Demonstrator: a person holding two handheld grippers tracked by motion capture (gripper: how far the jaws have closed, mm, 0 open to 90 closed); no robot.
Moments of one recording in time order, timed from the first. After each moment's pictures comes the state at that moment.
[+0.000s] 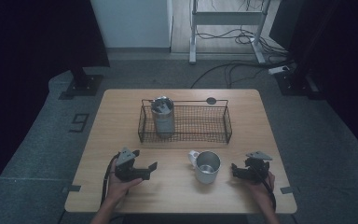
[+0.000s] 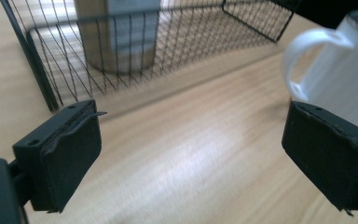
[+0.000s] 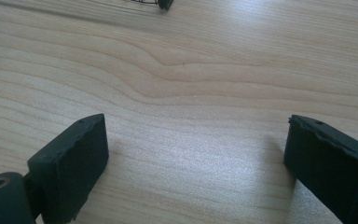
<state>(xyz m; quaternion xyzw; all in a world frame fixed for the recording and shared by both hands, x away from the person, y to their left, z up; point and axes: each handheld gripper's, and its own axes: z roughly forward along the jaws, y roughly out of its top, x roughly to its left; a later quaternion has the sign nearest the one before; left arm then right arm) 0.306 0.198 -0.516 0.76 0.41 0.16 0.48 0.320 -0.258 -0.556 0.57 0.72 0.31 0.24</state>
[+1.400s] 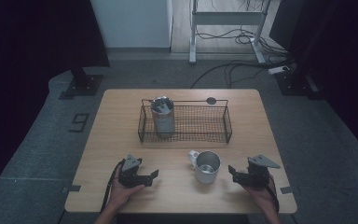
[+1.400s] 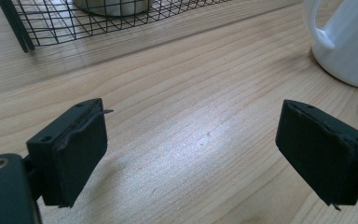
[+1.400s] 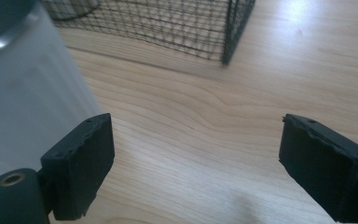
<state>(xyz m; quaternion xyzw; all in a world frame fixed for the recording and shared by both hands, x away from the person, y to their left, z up) 0.302 0.194 -0.543 0.78 0.42 0.15 0.44 0.286 -0.249 -0.522 0.51 0.72 0.42 0.23</state>
